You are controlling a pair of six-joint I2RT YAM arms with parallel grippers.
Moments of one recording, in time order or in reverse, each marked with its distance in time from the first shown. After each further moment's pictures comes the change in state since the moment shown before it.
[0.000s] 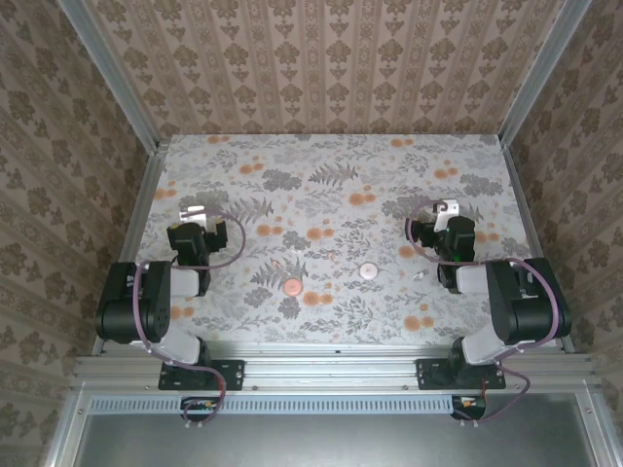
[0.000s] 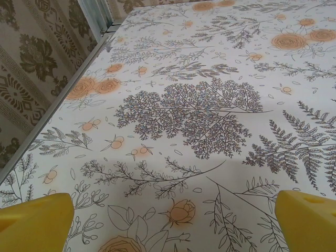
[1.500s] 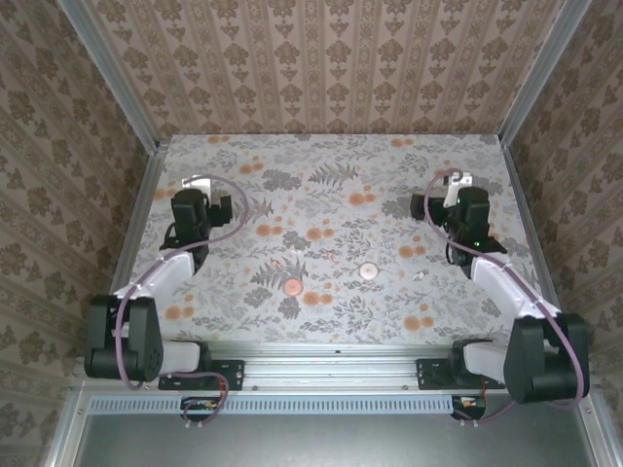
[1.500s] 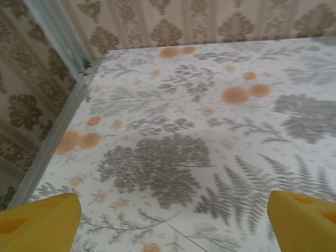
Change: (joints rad) left arm -0.114 -0.244 0.342 -0.642 0.010 -0.035; right arm 0.027 -0.342 0.328 -0.729 0.035 0.086
